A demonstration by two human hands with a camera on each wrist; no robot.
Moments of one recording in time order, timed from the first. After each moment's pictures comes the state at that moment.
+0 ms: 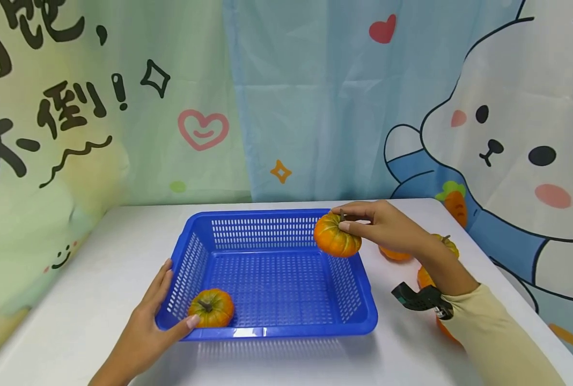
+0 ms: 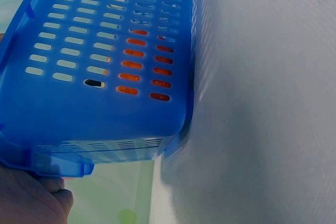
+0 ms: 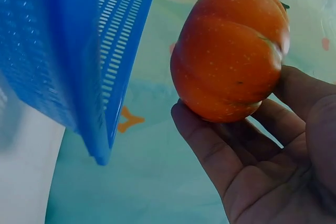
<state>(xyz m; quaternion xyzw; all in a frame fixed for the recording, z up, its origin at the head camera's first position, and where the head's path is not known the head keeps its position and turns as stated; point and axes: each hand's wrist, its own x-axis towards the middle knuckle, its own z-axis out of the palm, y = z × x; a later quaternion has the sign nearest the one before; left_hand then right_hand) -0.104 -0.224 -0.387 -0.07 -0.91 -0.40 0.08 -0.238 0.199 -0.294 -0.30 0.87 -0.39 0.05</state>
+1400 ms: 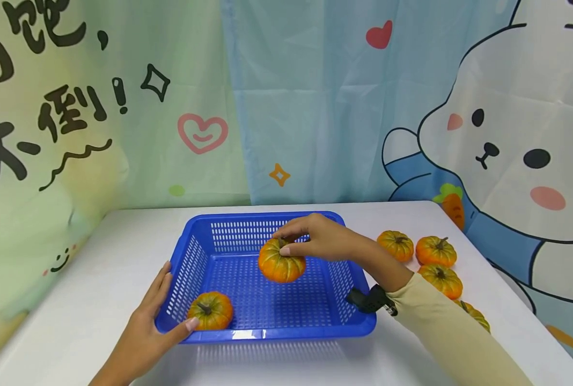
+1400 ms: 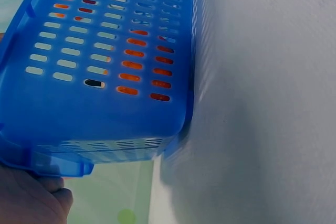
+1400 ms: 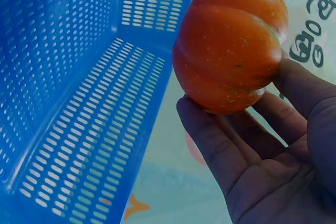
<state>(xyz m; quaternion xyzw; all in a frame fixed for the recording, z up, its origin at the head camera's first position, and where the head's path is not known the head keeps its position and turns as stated) -0.104 -0.222 -0.384 -0.05 -0.92 -0.38 0.06 -0.243 0.110 -0.300 -0.44 0.81 -0.36 0.11</state>
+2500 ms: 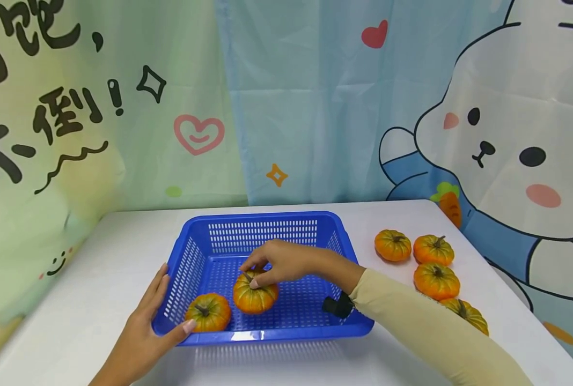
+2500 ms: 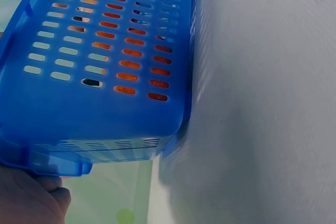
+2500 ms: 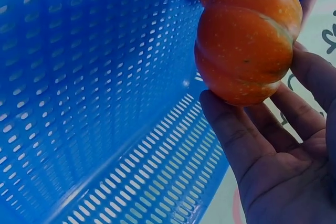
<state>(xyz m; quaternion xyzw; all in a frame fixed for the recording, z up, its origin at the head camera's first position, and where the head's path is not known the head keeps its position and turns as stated) -0.104 -0.224 -0.386 -0.06 -0.92 -0.38 0.07 -0.245 0.052 -0.334 -0.49 0.80 -0.26 0.21</state>
